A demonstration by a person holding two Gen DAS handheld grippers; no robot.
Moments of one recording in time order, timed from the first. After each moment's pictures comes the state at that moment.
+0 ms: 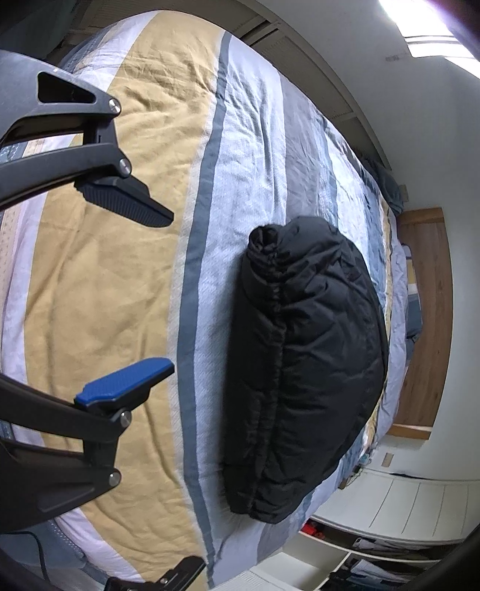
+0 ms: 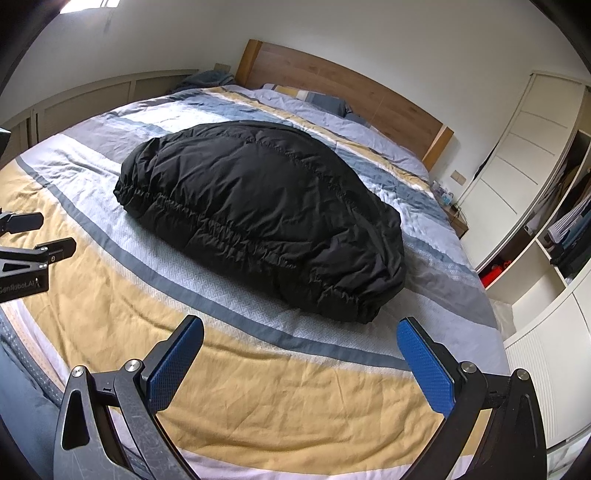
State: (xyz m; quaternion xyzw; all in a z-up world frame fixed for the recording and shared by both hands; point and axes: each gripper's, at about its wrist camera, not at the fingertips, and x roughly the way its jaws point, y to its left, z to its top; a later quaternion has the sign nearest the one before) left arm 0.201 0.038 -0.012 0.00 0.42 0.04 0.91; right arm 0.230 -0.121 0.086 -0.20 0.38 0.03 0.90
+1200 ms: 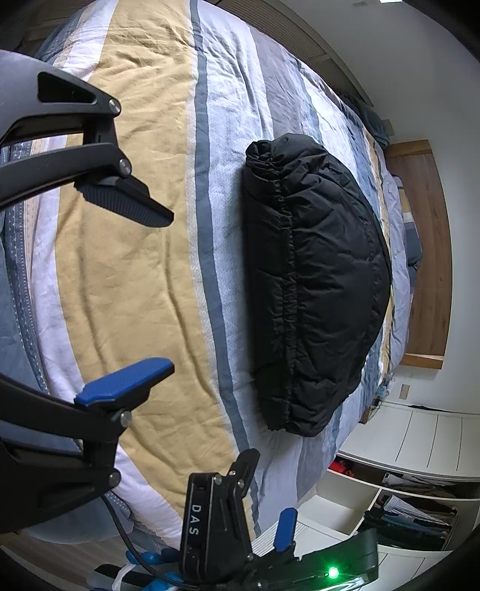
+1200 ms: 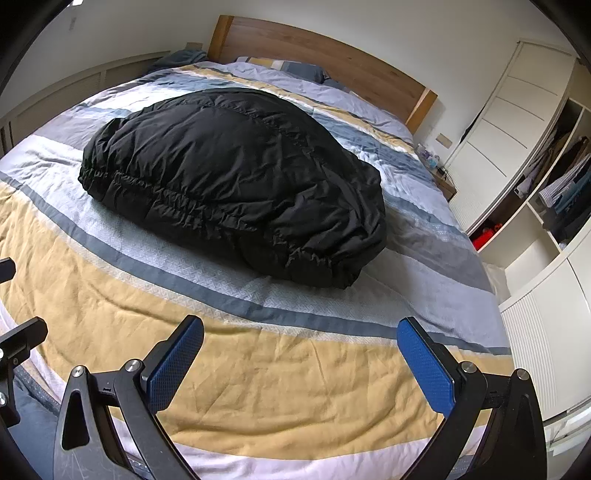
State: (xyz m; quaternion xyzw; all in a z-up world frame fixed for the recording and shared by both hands) left arm 0.165 -0.032 0.001 0.02 0.43 -0.08 0.90; right arm 0.247 -0.159 0.070 -0.18 0.43 -0.02 0.88
